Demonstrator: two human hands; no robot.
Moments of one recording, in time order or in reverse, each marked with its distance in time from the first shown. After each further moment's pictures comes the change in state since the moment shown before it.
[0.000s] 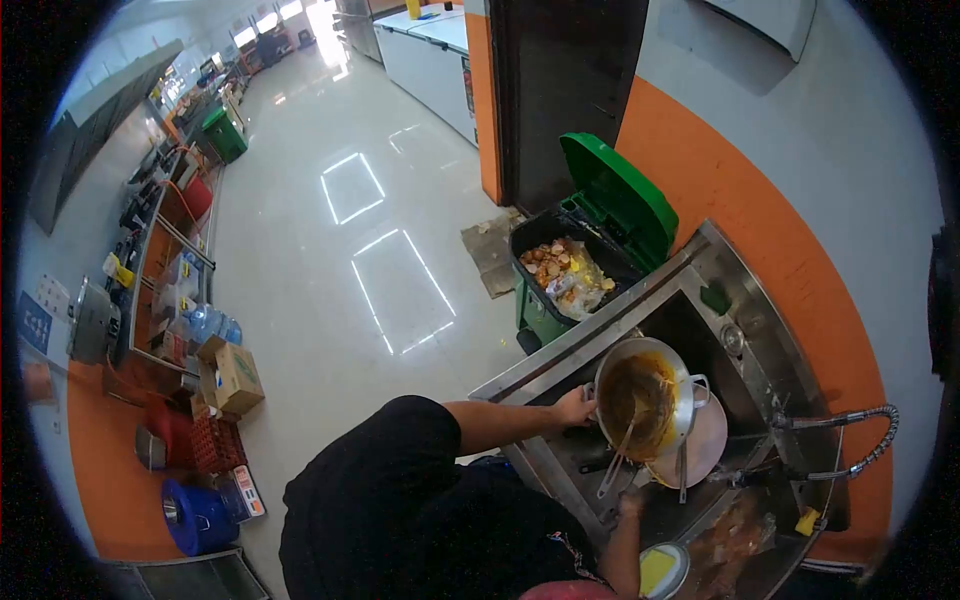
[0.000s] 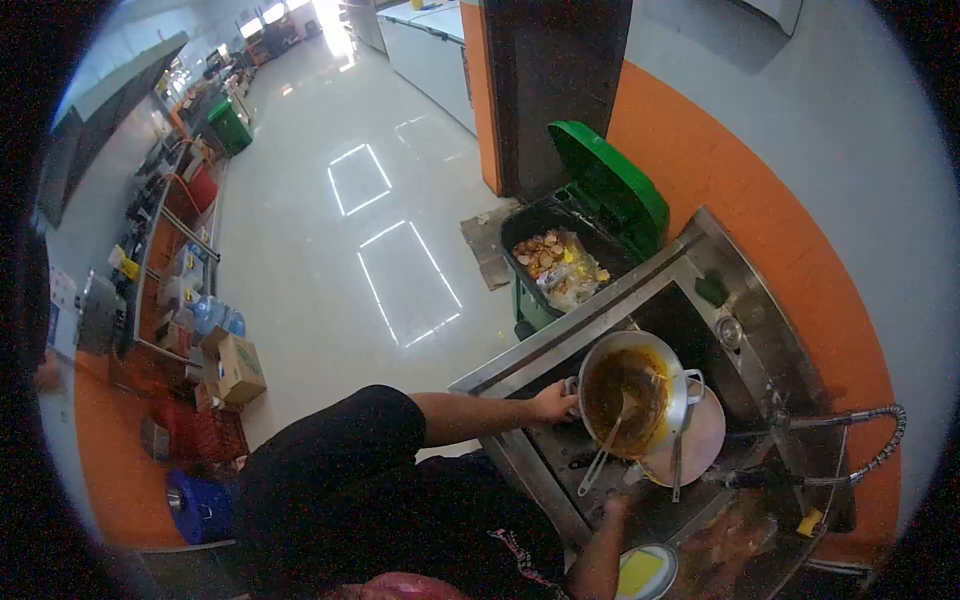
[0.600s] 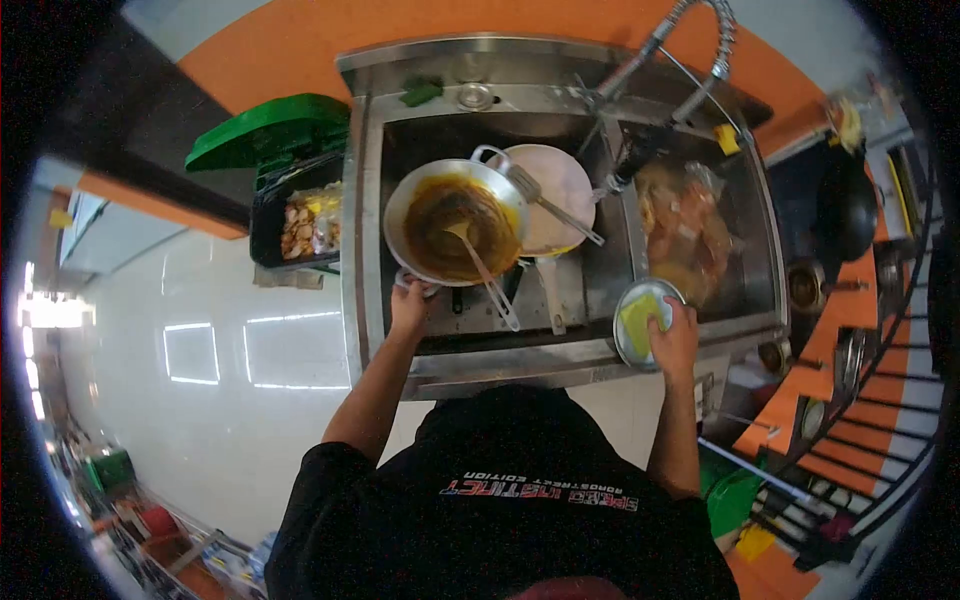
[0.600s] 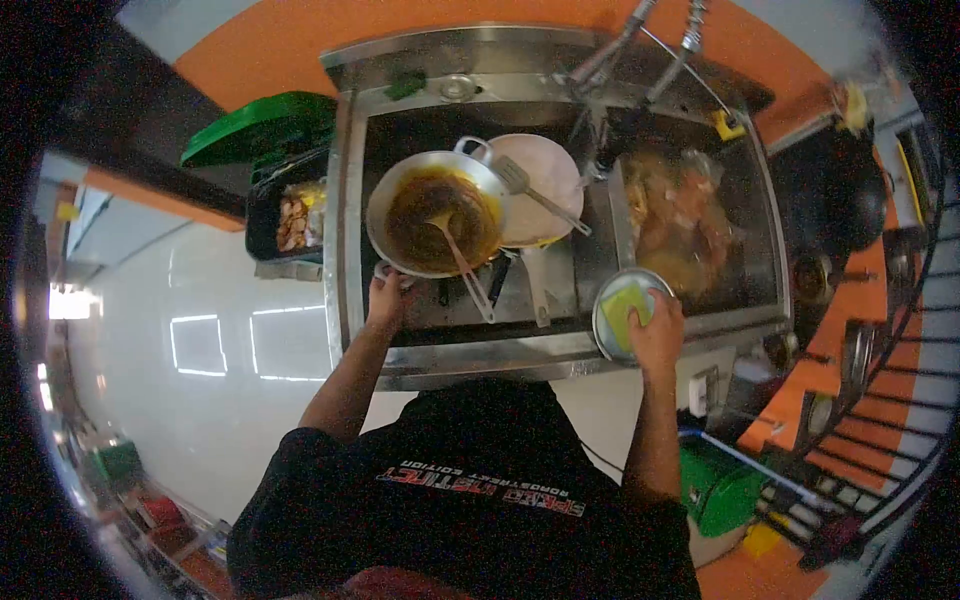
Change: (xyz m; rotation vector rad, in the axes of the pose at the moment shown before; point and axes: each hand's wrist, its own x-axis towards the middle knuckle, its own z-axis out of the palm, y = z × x) left_hand 0.023 -0.045 -0.053 -0.271 -0.097 0.043; right_hand -0.283 0.068 -0.066 0.002 0.870 -0.277
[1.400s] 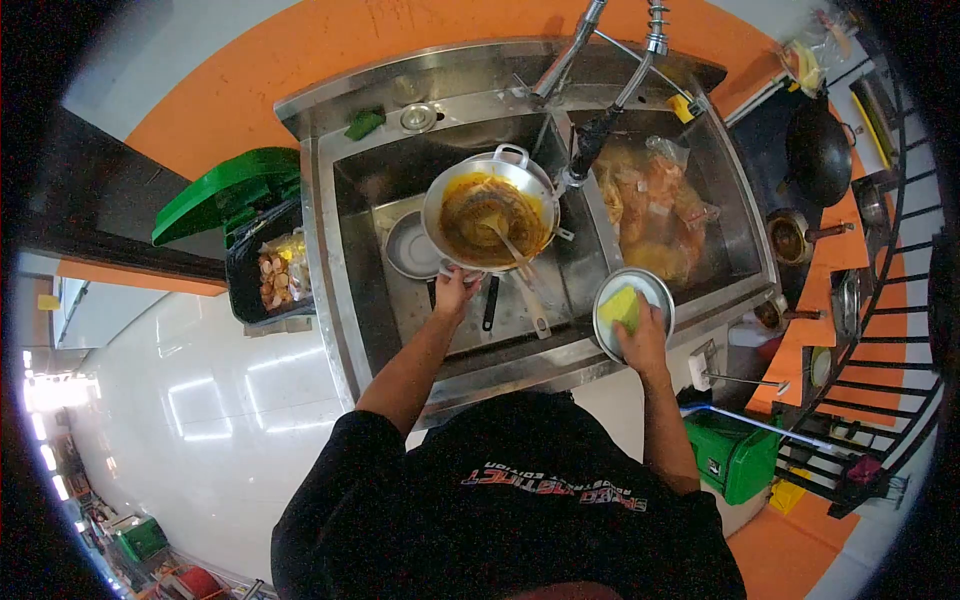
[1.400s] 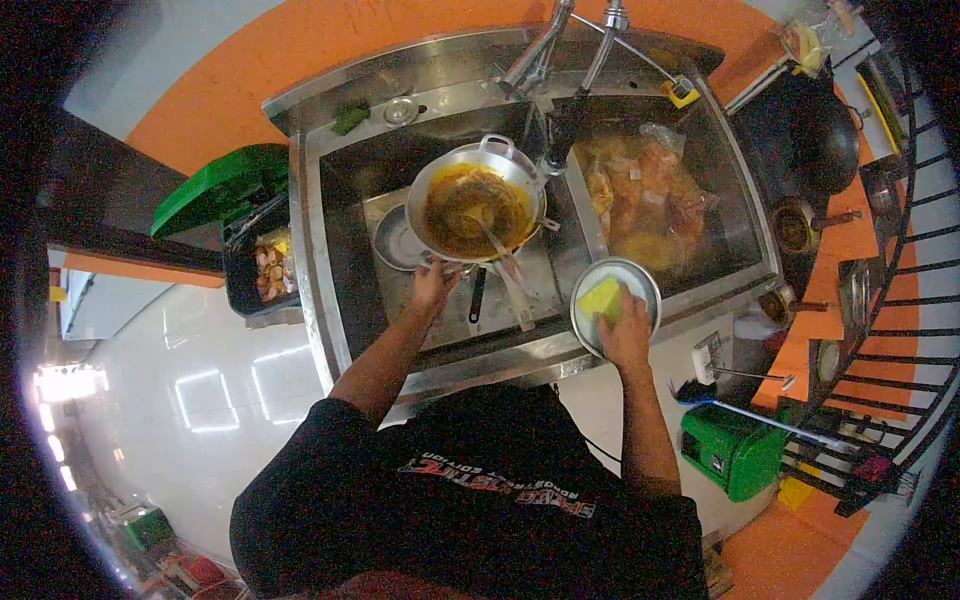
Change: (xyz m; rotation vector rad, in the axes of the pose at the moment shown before) left_hand 0.073 -0.080 0.104 -0.008 -0.208 -0.284; right_hand -0.016 0.034 0.058 0.059 -0.188 0.113
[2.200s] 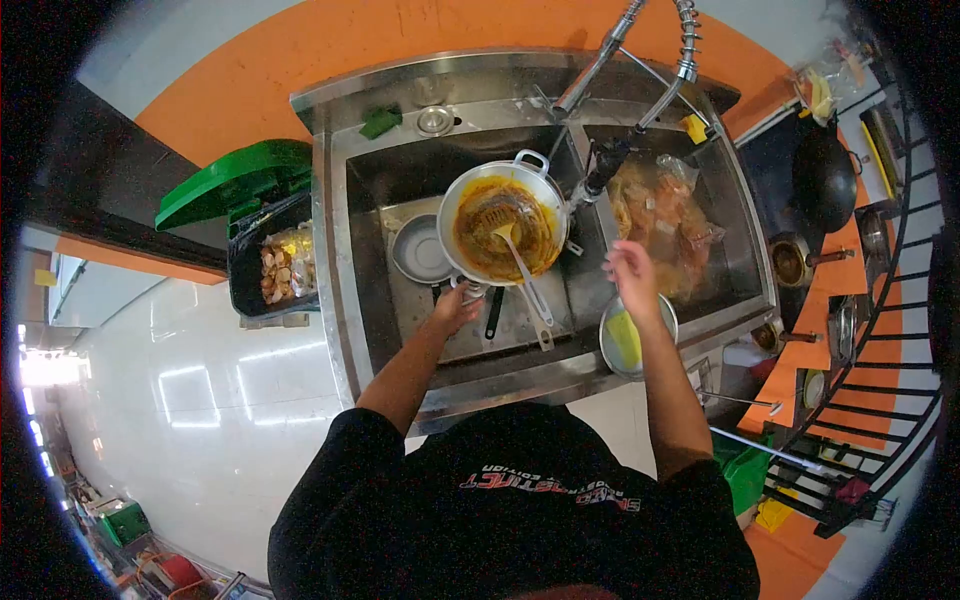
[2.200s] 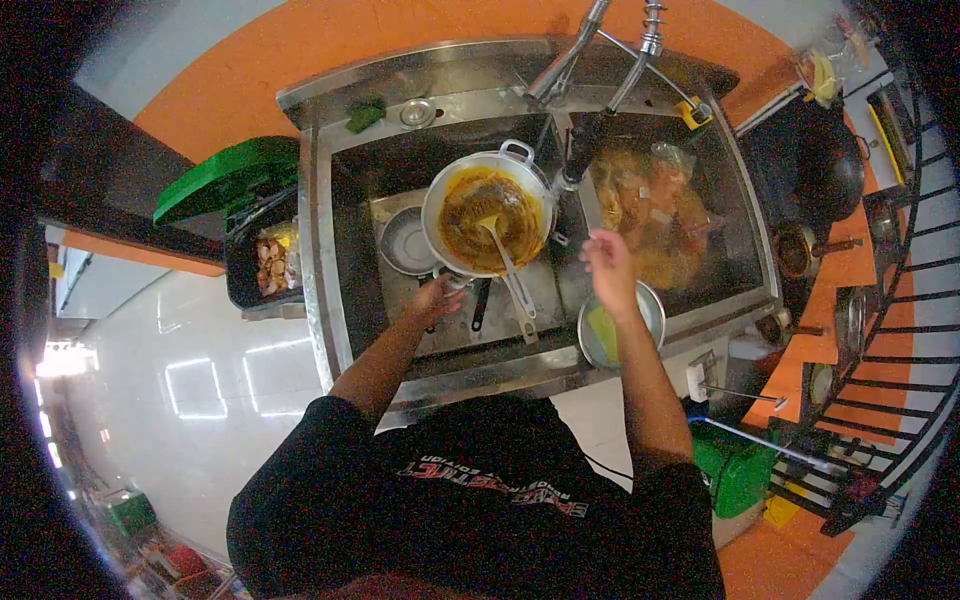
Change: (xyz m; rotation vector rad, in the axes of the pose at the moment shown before) left_hand 0.018 -0.009 -0.051 0.129 -0.027 -0.400; right_hand 0.114 -0.069 0.011 0.966 -0.054 0.021
